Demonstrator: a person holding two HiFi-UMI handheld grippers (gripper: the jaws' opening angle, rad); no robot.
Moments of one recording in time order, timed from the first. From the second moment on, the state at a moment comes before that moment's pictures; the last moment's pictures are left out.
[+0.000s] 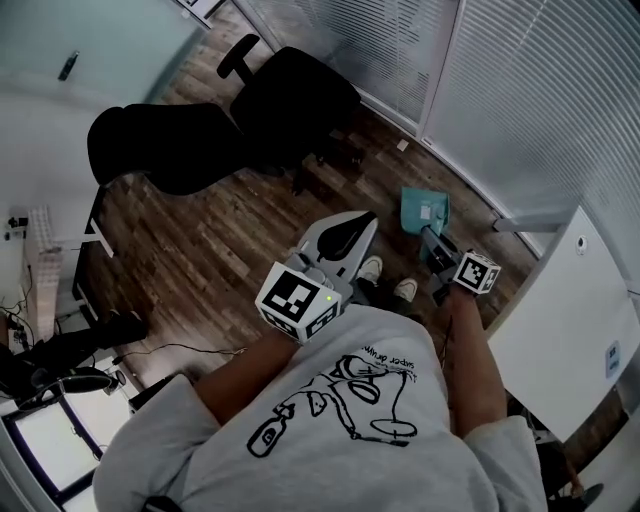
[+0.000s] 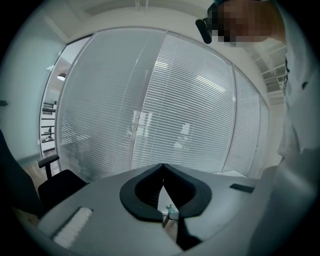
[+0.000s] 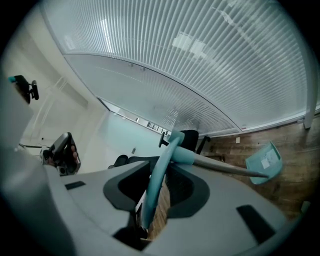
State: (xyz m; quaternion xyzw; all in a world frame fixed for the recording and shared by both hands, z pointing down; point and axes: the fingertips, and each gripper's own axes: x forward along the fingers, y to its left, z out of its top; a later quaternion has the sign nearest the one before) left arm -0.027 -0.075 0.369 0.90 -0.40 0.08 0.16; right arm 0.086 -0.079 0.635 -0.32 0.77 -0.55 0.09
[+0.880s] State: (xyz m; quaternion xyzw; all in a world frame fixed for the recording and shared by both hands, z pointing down) left arm -0.038 -0.064 0.392 0.89 -0.41 0.12 0.18; right arm 0.091 -0.095 0.724 -0.34 0.73 -0.59 0.08
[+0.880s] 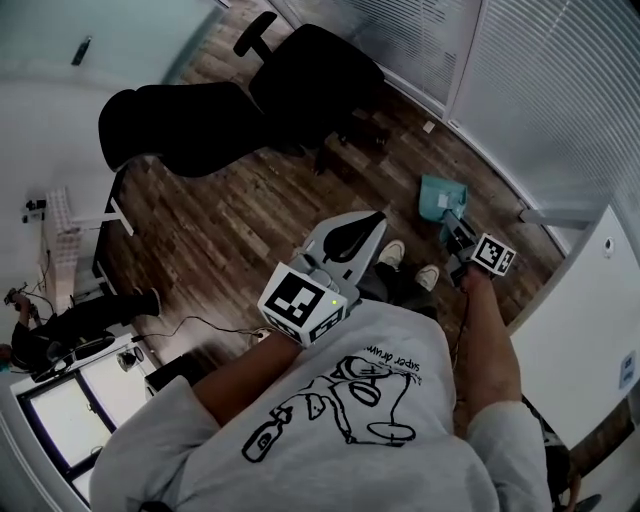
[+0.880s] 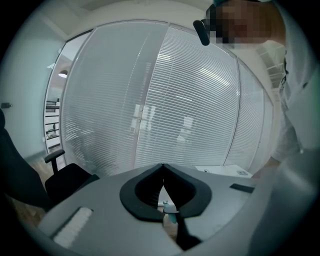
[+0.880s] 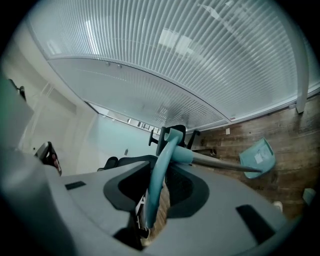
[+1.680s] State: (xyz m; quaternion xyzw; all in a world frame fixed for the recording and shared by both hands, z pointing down) left arm -0.045 -0.051 0.397 0.88 -0.42 0.14 0.18; right arm 0.074 -0.075 0.750 -0.31 0.73 -0.60 0.06
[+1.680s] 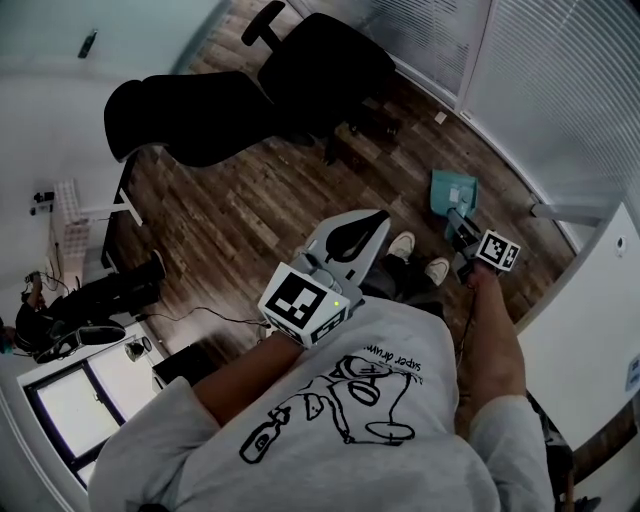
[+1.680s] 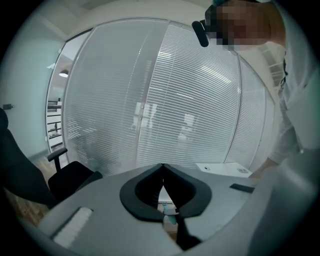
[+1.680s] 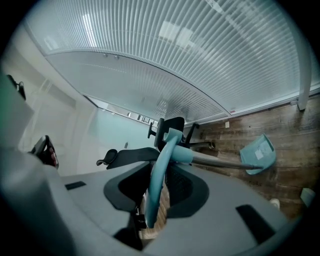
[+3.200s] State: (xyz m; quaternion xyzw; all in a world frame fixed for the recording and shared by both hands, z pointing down) left arm -0.034 -0.049 0.395 0.89 -0.41 0.13 0.18; right arm 0.062 0.014 0.787 -0.30 0.69 -0.66 -0.02
